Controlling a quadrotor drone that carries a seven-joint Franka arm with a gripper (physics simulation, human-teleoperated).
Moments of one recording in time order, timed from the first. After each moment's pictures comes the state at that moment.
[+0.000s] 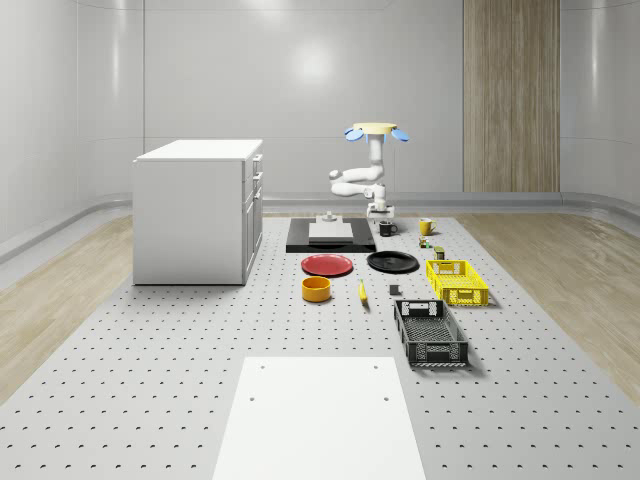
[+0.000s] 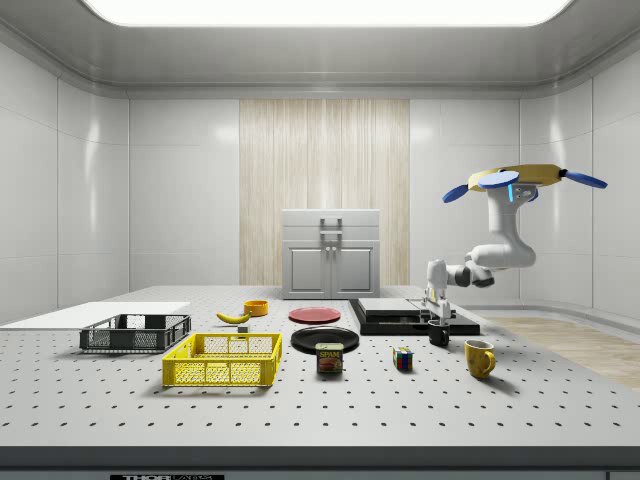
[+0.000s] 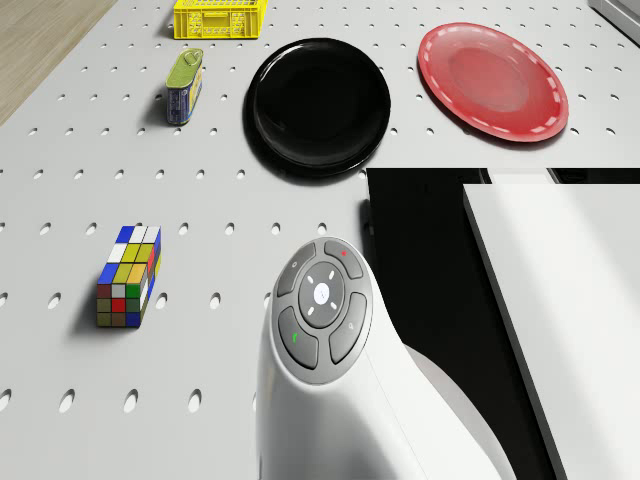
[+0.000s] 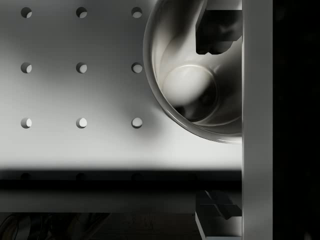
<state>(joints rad) -1.12 -1.37 1.18 -2.84 -2.00 1.49 1.63</state>
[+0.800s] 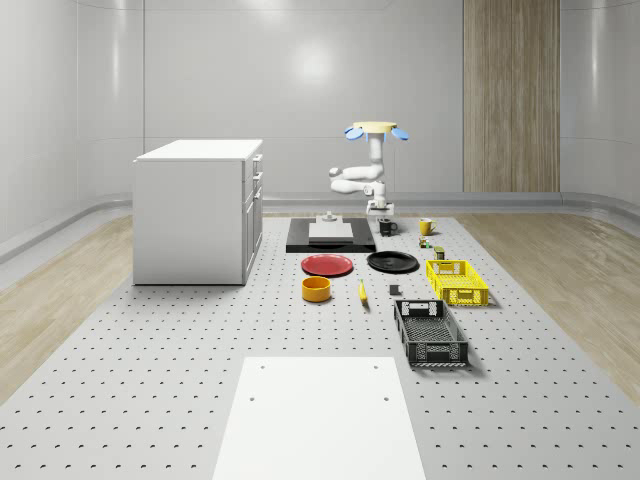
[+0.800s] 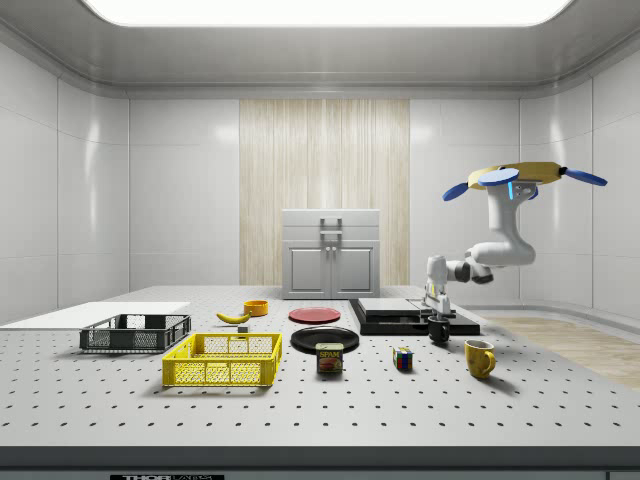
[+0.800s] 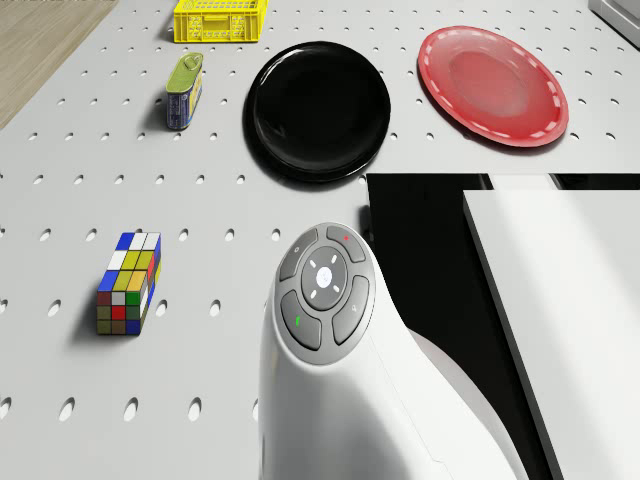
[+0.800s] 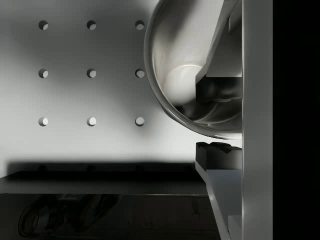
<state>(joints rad) -1.12 -1.39 1.24 -2.86 -1.94 1.49 1.64</state>
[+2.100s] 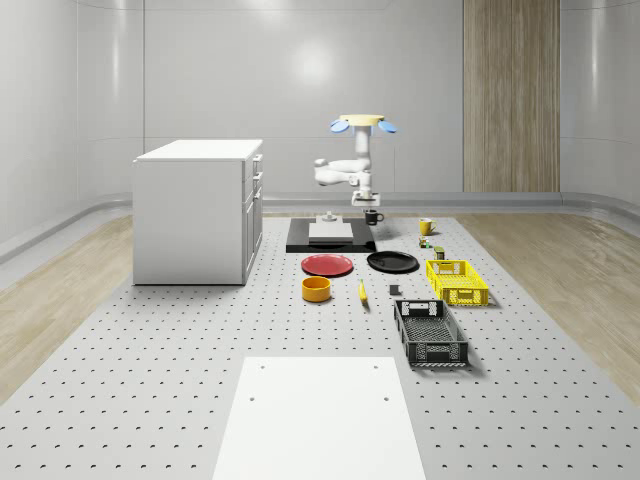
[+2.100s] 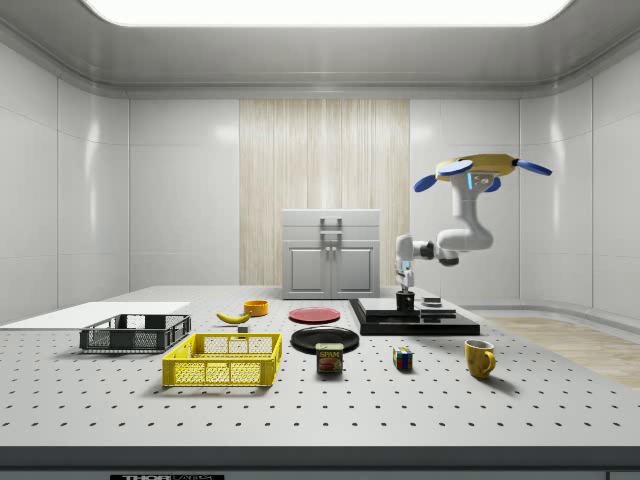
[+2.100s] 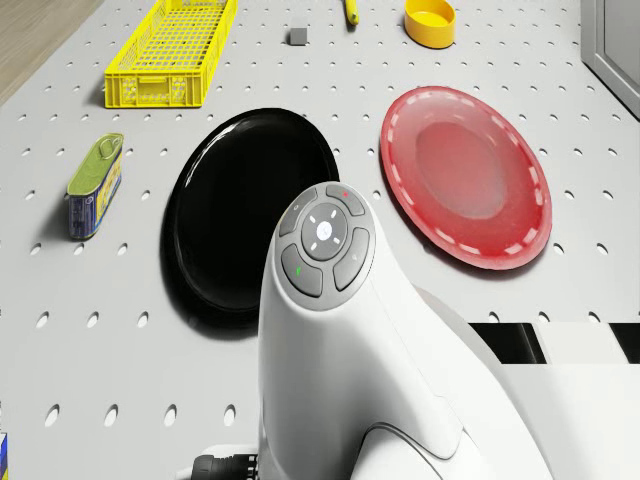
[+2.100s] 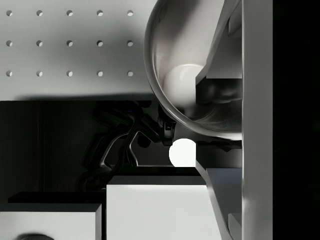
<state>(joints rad) -1.14 -1.44 1.34 -2.87 -1.82 1.50 1.66</state>
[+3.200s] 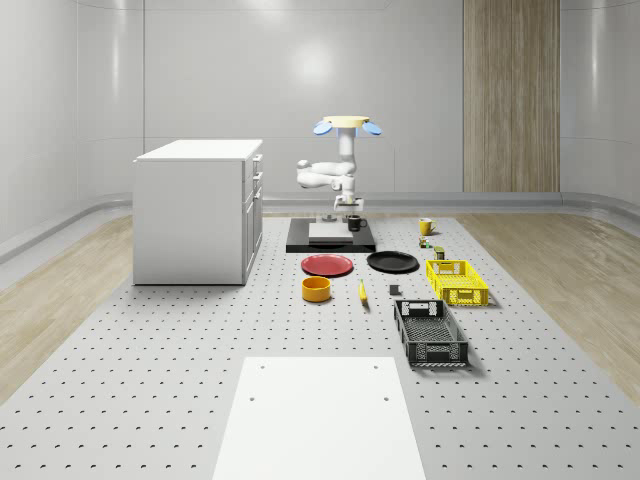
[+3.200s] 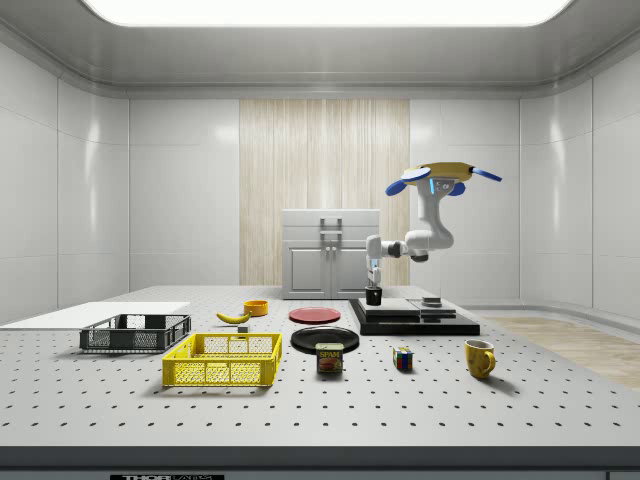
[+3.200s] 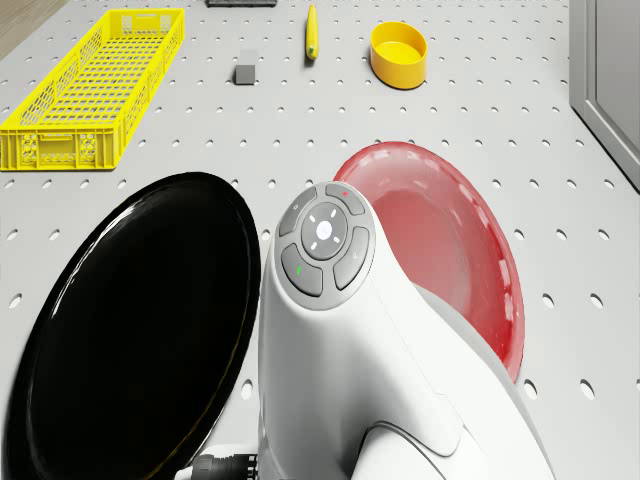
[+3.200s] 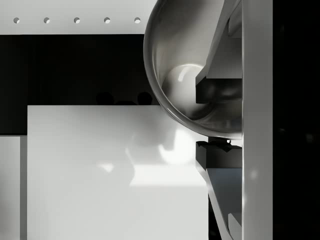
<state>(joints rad) -1.15 -1.48 1.35 -2.87 -1.81 1.54 1.67</state>
